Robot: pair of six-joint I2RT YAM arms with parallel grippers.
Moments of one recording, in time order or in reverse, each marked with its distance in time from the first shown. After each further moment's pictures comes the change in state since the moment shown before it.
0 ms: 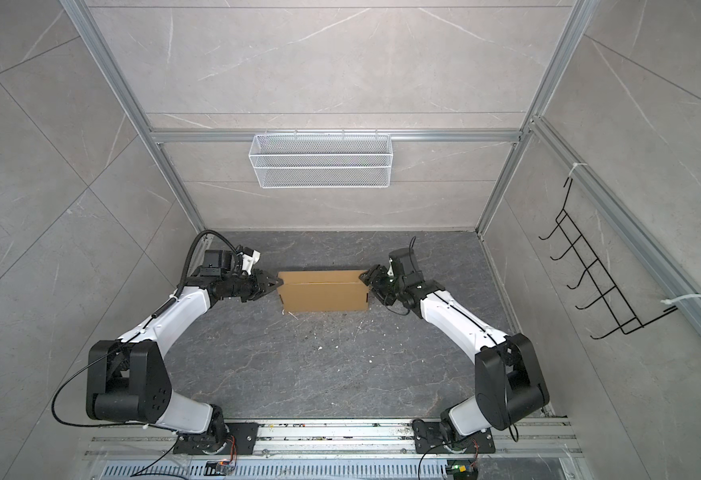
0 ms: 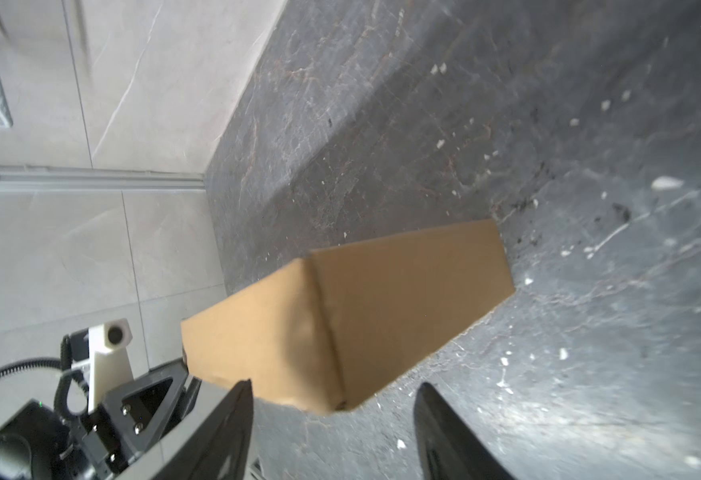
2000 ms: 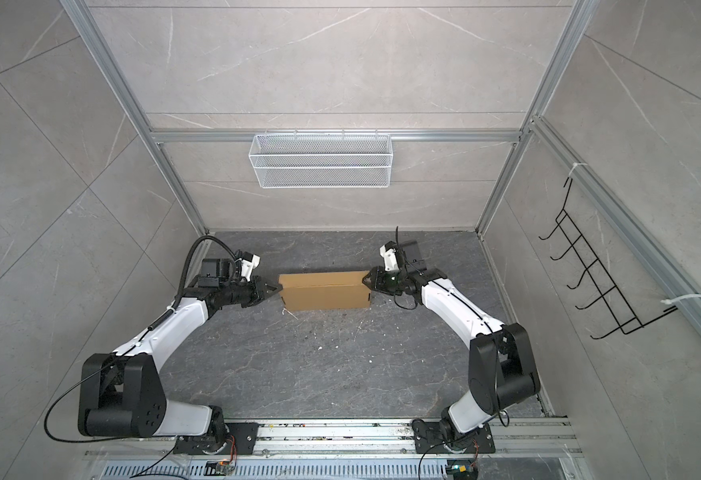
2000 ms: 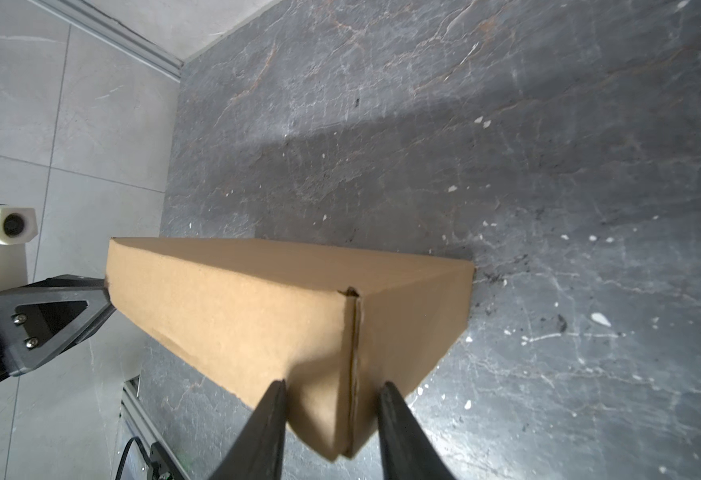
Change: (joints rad) left arm 0.000 -0.117 -0.140 0.076 0.004 0.011; right arm -0.045 0.048 0.031 -0.089 -0.104 -0.459
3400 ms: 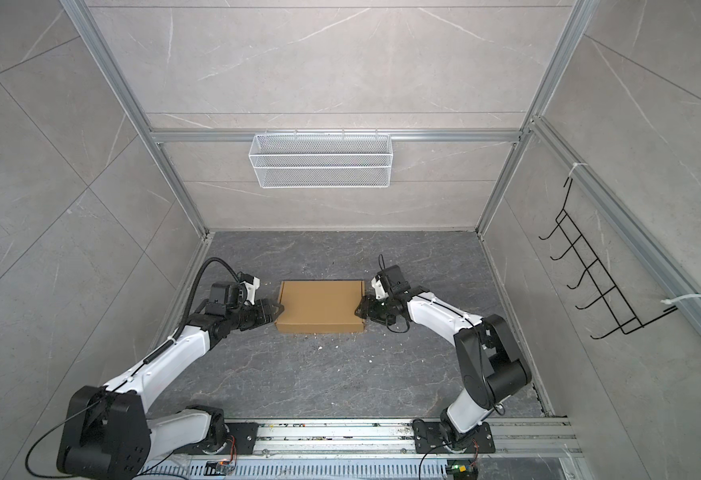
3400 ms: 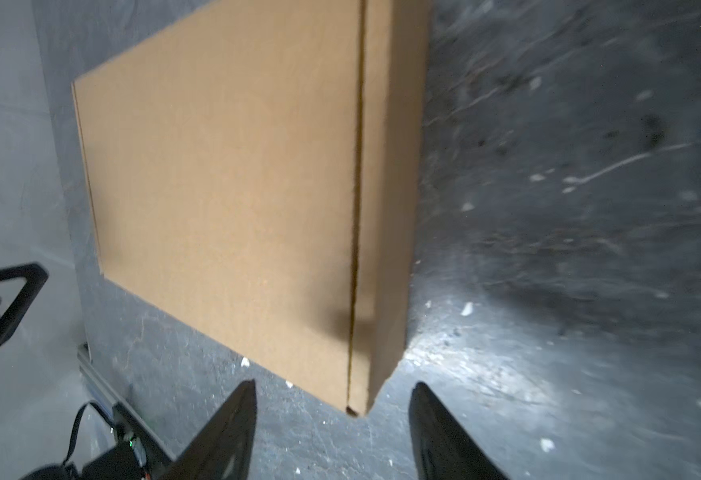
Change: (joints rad) left arm -0.118 -0.218 -0.219 0.051 -0.375 -0.030; right arm 0.087 0.047 -0.136 -0.026 0.098 0.054
